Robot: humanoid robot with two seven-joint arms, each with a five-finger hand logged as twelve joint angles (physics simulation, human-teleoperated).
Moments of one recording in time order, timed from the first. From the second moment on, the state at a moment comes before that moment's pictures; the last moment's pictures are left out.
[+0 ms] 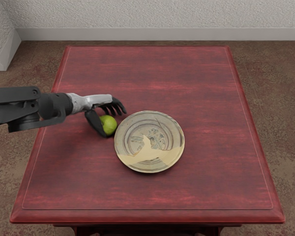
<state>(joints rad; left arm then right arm) -1.35 0.50 0.35 -1.22 0.71 -0.04 -0.03 -0.02 0.00 0.11 0.08 -0.01 0.05 0.08</state>
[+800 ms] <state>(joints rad) -1.33 0.50 0.35 -1.22 0.75 -0.03 -0.03 -0.02 0.00 0.11 0.08 -0.01 0.05 0.08</state>
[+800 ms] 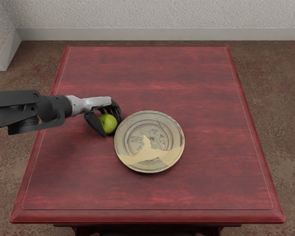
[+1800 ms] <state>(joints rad) -1.44 0.53 0.34 -1.33 0.74 -0.04 -0.02 -0.02 0.00 0.11 0.08 -0.01 0.05 0.08</state>
